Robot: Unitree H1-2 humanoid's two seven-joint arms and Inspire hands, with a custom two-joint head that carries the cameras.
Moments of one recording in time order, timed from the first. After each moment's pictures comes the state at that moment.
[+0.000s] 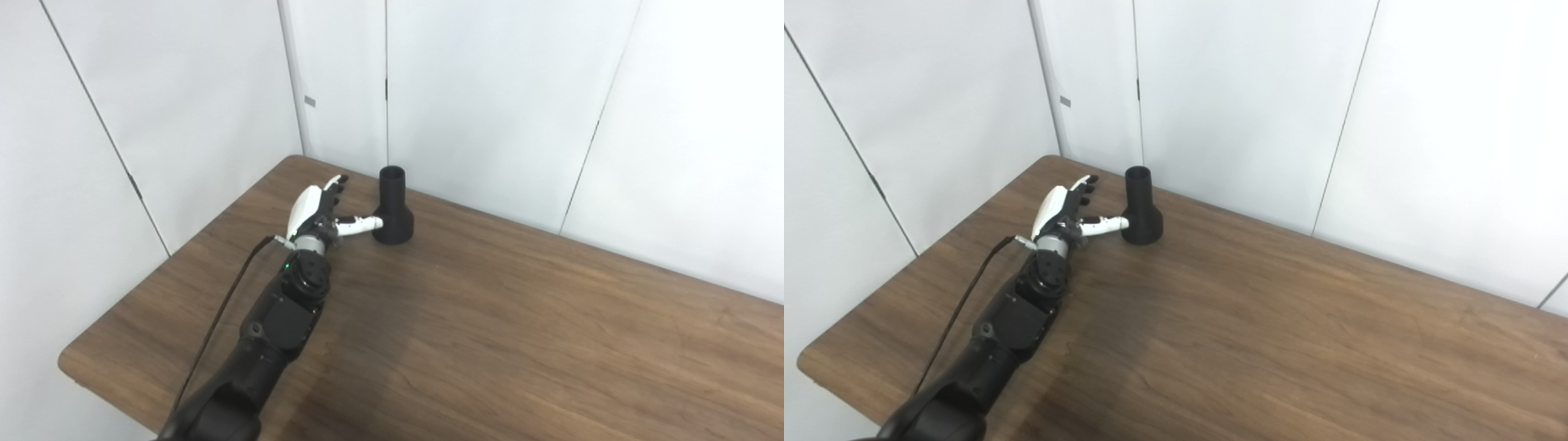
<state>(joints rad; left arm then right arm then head) -0.47 0.44 0.02 0.41 0.33 0.34 0.14 -0.06 -0.37 -0.25 0.23 0.09 -0.18 0.05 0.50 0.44</state>
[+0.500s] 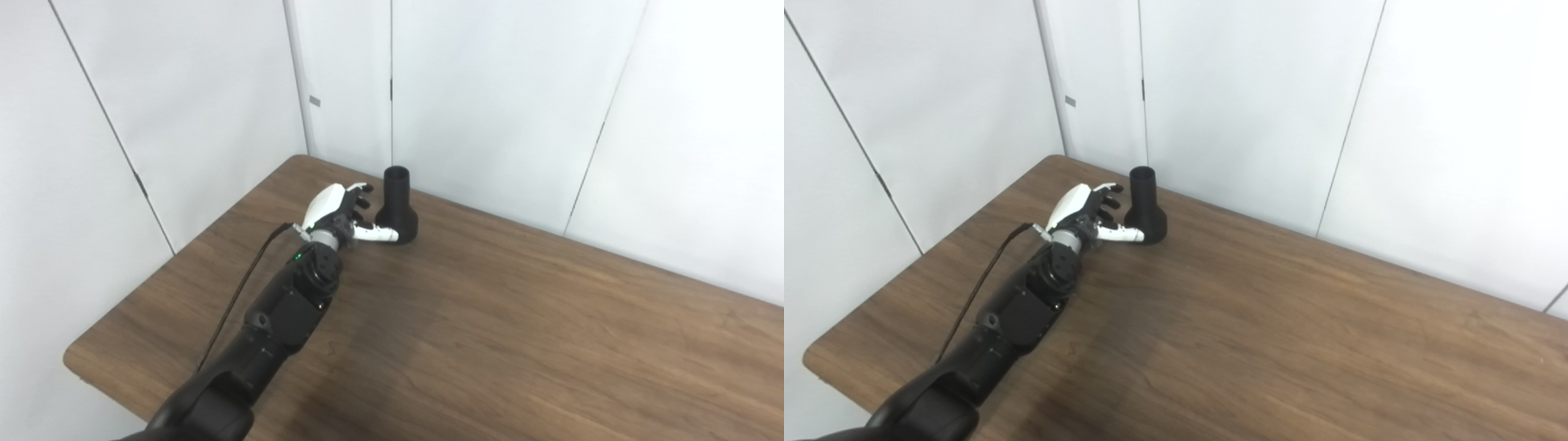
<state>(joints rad) -0.50 0.45 -0.08 0.38 0.37 0.41 0.07 -0.04 -0.37 -0.26 0.21 0.09 -0.18 0.02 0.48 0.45</state>
